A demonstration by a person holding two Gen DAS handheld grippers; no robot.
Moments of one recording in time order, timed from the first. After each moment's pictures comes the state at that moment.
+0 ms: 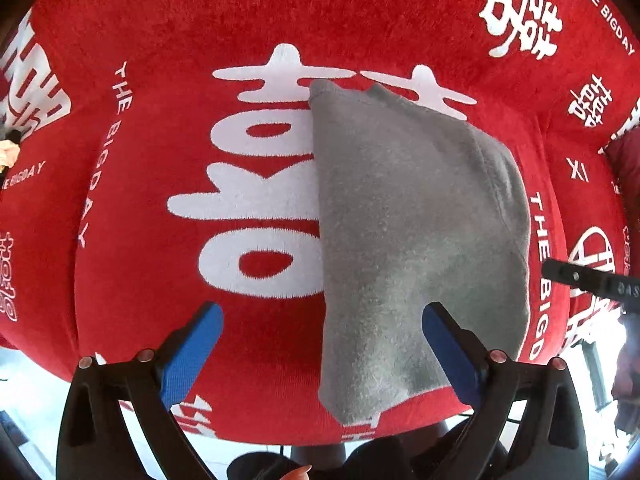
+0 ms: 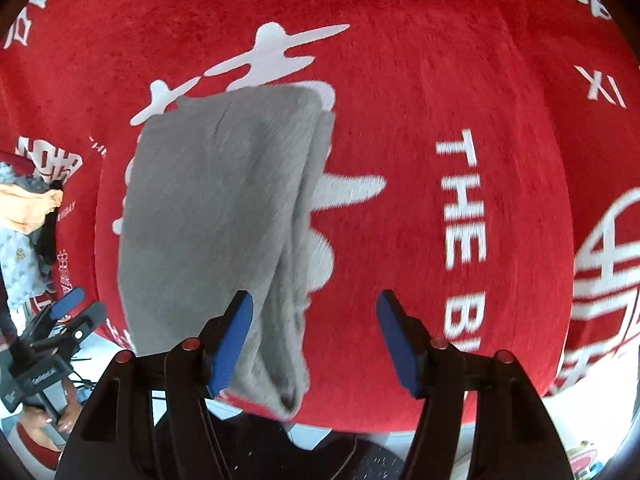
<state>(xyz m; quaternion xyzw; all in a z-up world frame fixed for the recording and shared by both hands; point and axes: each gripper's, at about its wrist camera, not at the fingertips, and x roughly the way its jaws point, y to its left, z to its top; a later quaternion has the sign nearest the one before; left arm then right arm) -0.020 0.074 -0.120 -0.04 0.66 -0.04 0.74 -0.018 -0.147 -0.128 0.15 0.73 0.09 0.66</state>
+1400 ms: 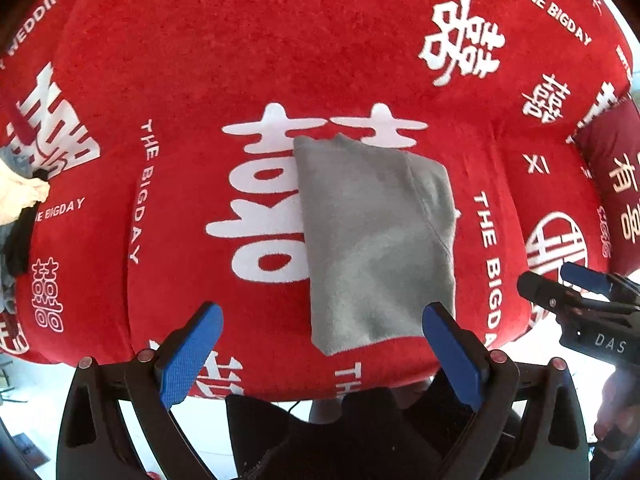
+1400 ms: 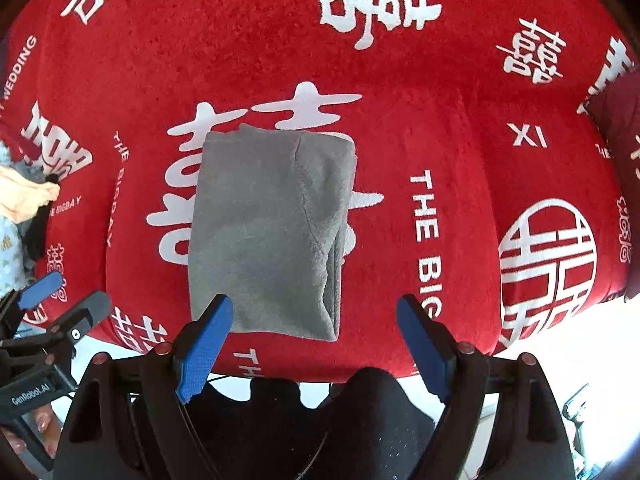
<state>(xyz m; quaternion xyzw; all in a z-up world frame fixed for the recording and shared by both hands) -0.040 0.063 0.010 0.00 0.65 -0.07 0.76 -0.052 -0.092 0.022 0.07 0.69 0.03 0.72</state>
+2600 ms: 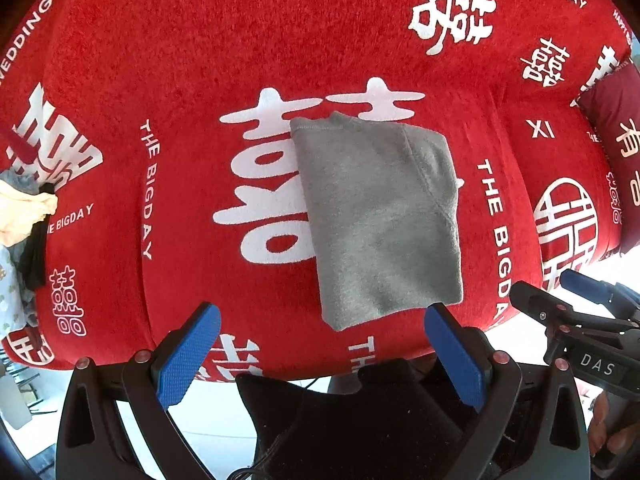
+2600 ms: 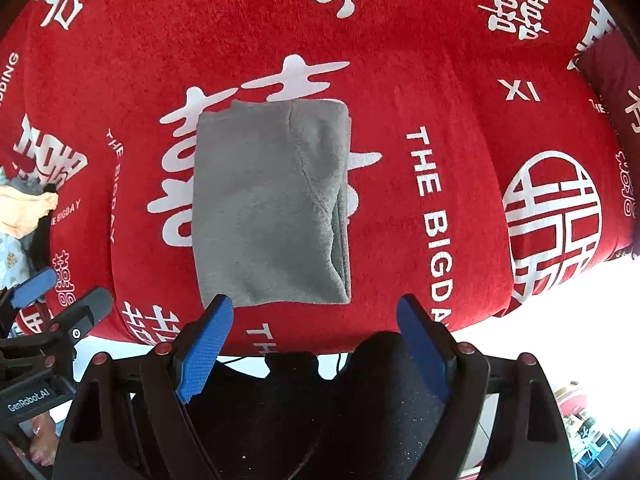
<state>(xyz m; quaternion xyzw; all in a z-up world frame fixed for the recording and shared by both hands) -0.039 0.050 0.016 0.05 0.68 -0.07 0.73 -0.070 -0.093 0.017 0.11 0.72 0.01 0.69</state>
